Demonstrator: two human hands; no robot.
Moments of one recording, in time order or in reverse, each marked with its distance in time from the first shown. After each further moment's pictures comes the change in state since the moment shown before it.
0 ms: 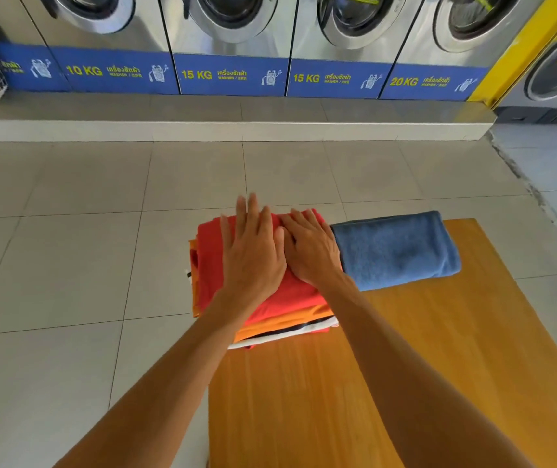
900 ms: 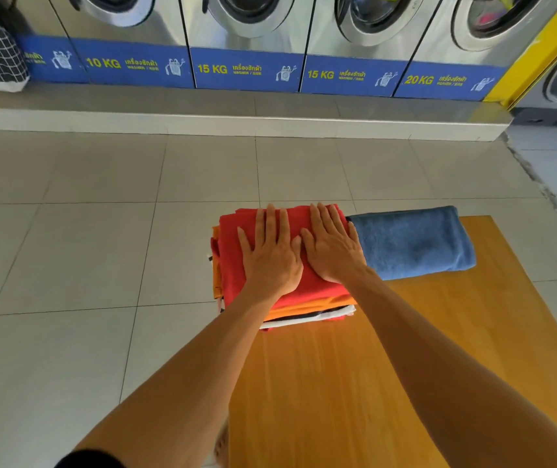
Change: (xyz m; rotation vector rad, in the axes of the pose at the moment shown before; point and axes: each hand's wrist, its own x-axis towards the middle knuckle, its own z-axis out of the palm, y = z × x) left_hand -0.016 -0.018 0.046 0.033 -0.172 -0.092; right_hand -0.012 0.014 0.011 -0.131 -0.233 0.090
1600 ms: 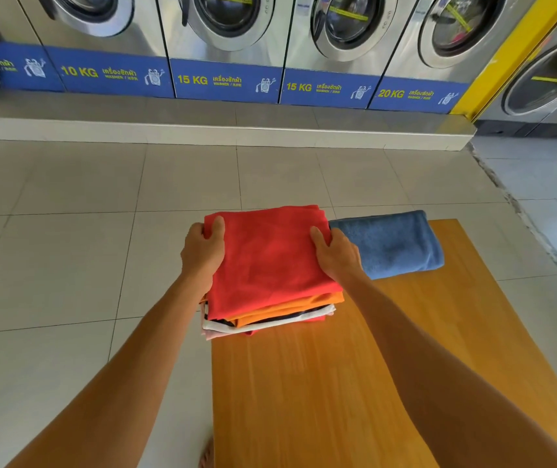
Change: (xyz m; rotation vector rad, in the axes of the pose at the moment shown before) left_hand 0.004 -0.056 -0.058 -0.981 0.096 -0.571; right_hand -0.019 0.021 -0.021 0.489 0.113 0.418
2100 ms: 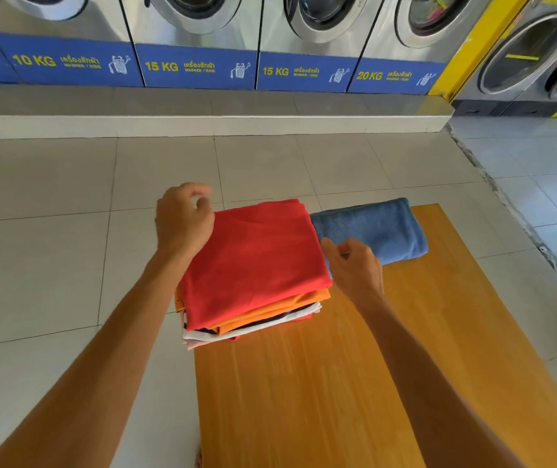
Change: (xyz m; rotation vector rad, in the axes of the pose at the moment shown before) left_hand 0.012 0.048 0.004 0.339 0.071 0.494; right_hand -0.040 0.023 -0.038 0.109 0.178 0.065
